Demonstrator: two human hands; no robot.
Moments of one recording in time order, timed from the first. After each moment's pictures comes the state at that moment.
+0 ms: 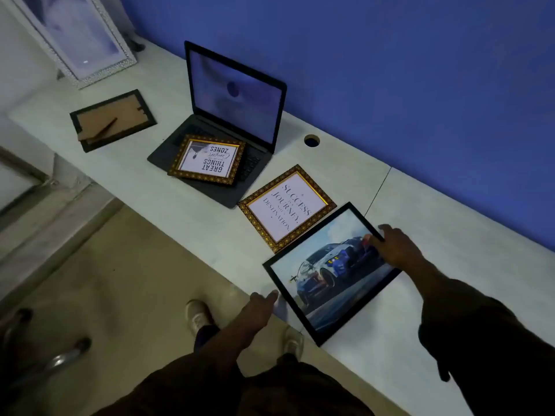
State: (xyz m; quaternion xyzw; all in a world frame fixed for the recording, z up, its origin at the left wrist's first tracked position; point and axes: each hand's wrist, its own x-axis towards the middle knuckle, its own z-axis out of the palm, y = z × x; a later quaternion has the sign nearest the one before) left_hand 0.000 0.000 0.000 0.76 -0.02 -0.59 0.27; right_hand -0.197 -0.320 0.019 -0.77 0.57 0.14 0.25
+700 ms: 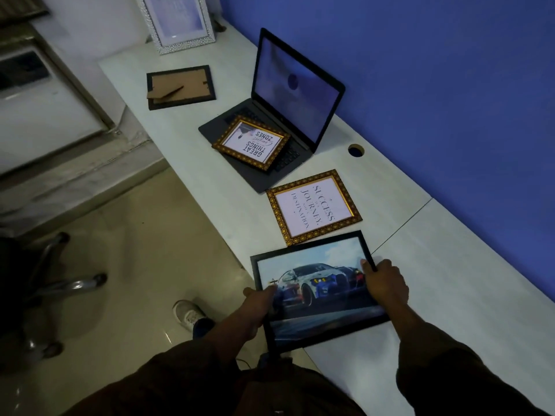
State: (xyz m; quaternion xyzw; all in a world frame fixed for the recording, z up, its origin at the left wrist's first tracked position) left_hand -0.038 -0.001 0.016 0.71 0.22 -0.52 0.44; right_hand -0.176 -0.270 0.005 -0.75 0.59 0.15 0.26
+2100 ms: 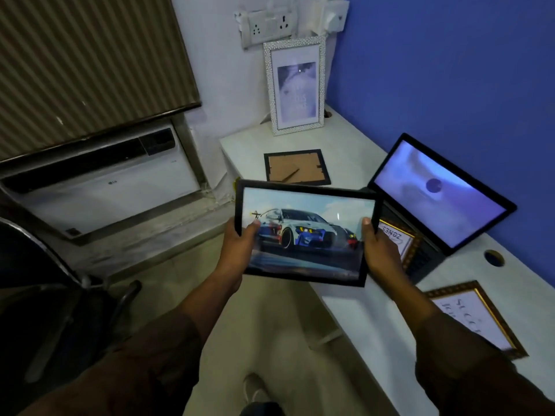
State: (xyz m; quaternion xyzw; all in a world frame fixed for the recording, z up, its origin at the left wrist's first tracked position) left_hand 0.400 0.162 0.155 0.74 0.04 -0.21 0.64; right_hand 0.272 -0.094 0.149 -0.79 0.42 -0.06 0.43
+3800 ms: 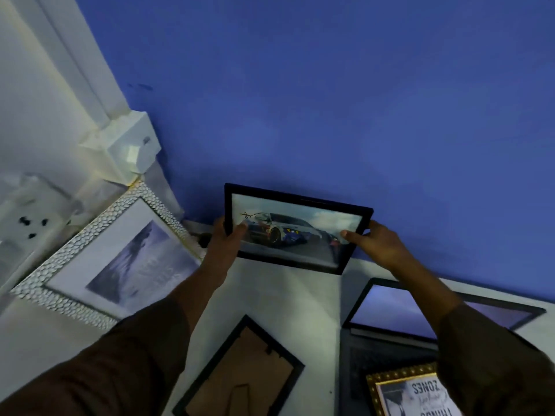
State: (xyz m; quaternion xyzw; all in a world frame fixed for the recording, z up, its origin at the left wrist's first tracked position) left_hand 0.905 -0.369 0.114 0.69 -0.28 -0.44 0.51; right_hand 0.593 -0.456 0.190 -0.62 0.66 -0.11 0.41
